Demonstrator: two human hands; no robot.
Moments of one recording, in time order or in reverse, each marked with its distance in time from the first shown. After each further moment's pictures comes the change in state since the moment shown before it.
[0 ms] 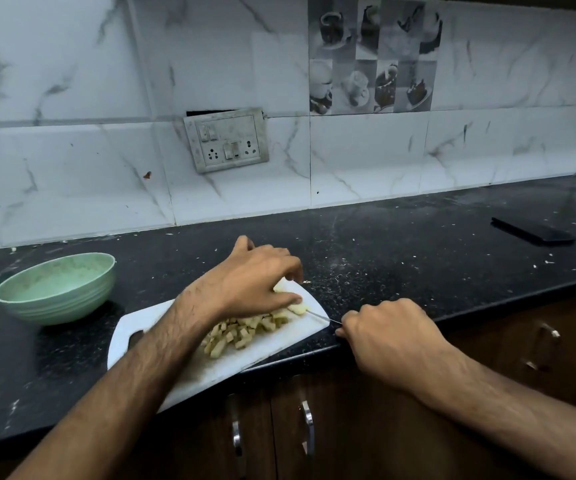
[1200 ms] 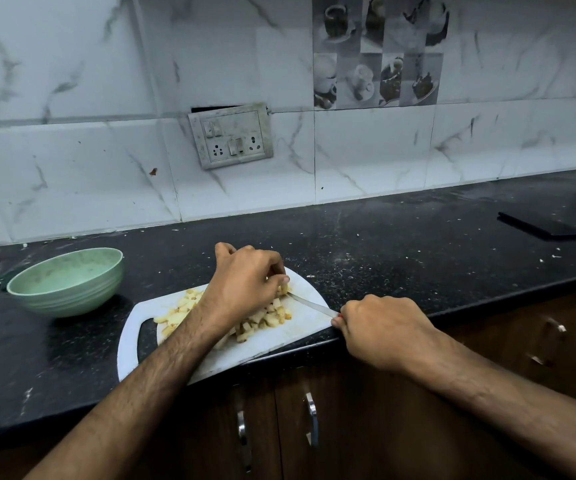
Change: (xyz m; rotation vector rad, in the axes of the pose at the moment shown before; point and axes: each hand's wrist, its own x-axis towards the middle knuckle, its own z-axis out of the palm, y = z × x) left_hand -0.008 -0.004 0.035 -0.106 0.309 -0.343; right_hand 0.011 -0.004 0.007 0.225 -0.063 0.115
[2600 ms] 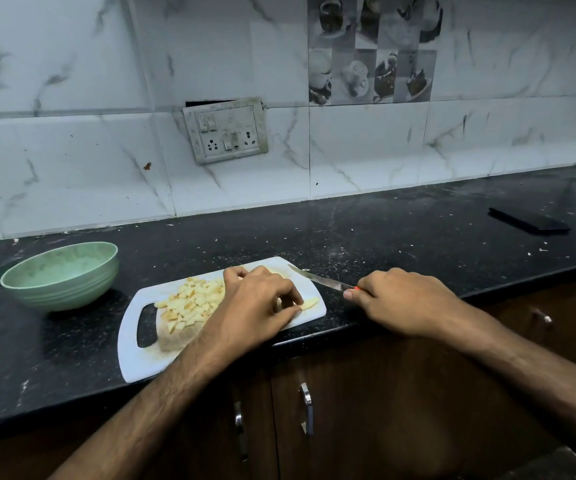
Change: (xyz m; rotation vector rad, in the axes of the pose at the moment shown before) left_hand -0.047 0.016 0.011 -0.205 0.015 0.171; right_hand -0.004 0.029 -0.023 0.159 -0.055 0.089
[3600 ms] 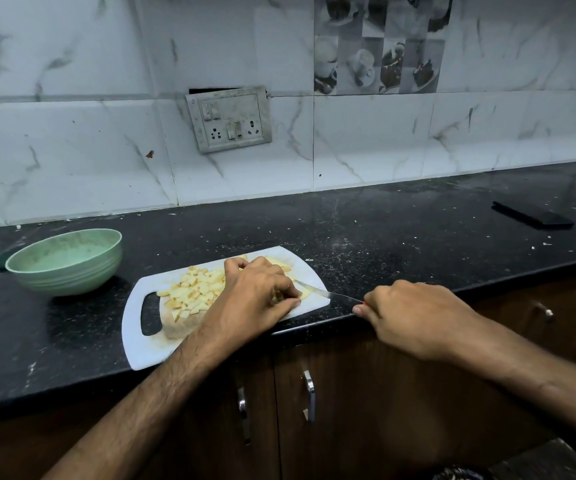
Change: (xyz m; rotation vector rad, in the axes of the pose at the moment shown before) left_hand -0.008 -0.009 0.003 -0.015 0.061 0.055; right_hand -0.028 -0.008 0.012 -0.115 0.001 -0.079
